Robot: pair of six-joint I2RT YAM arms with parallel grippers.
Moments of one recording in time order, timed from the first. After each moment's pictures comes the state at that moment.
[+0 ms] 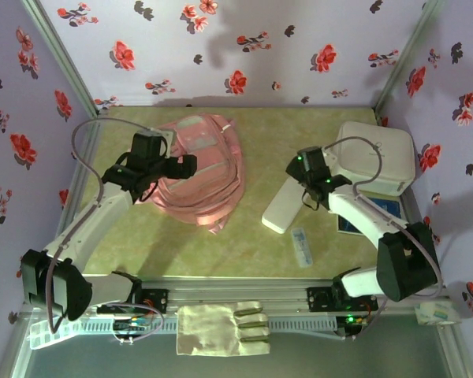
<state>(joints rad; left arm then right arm) -0.39 1.26 1.09 -0.52 -0.01 -0.23 0.36 1.37 0.87 -0.35 0.31 0.86</state>
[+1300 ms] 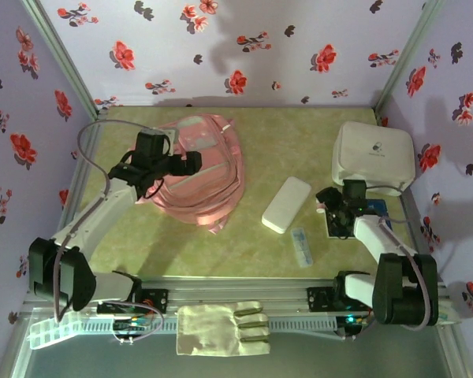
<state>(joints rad) -0.38 1.33 1.08 -0.44 0.07 -0.31 0.00 1.17 0.48 -0.27 -0.13 0.99</state>
